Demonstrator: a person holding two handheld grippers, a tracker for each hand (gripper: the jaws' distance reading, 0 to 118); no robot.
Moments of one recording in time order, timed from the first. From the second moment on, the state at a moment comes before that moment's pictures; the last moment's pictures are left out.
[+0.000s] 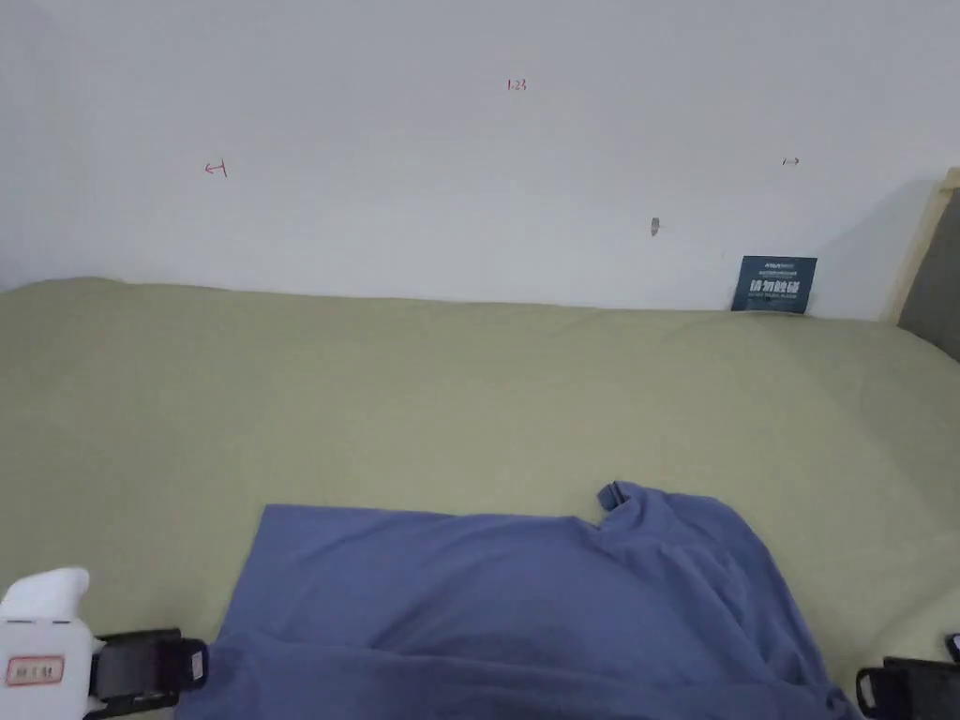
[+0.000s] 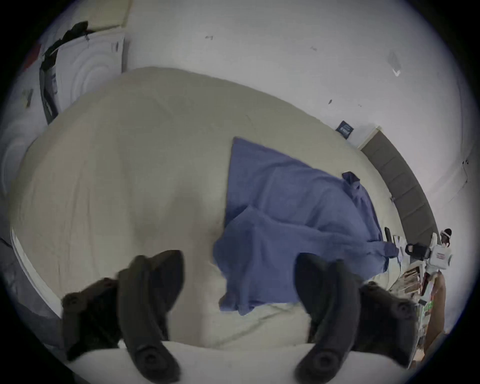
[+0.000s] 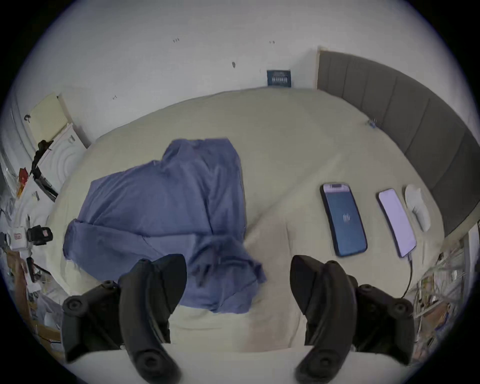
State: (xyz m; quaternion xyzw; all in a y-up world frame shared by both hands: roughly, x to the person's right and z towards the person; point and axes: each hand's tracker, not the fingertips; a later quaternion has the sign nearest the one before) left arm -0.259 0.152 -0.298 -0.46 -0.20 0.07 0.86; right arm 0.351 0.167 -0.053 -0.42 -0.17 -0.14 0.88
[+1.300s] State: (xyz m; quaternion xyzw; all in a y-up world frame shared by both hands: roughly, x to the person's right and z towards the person) left arm -0.136 0.062 -0.508 -0.51 -0.17 0.08 0.84; right arm 0.439 0.104 -0.303 -0.49 -0.12 -0.13 0.85
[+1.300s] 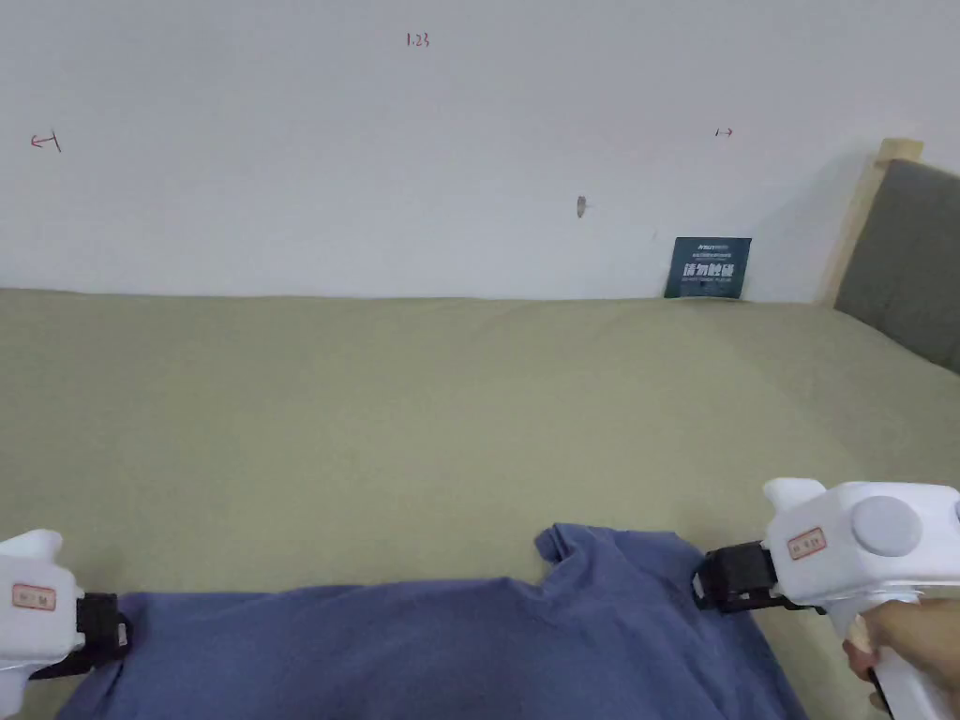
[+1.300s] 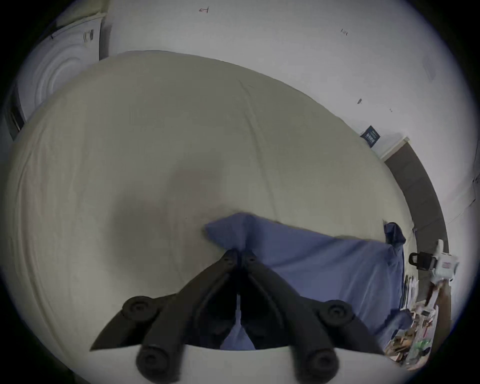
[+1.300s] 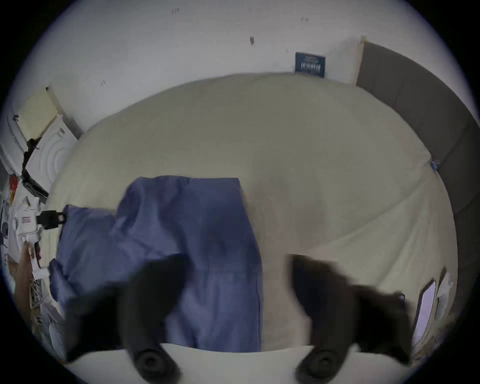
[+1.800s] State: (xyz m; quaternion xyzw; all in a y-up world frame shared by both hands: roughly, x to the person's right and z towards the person) left arm -0.123 0.109 -0.497 -0.47 -0.21 0.02 0.86; right arm 0.404 0.122 -0.314 -0.46 -0.12 -0.10 0.88
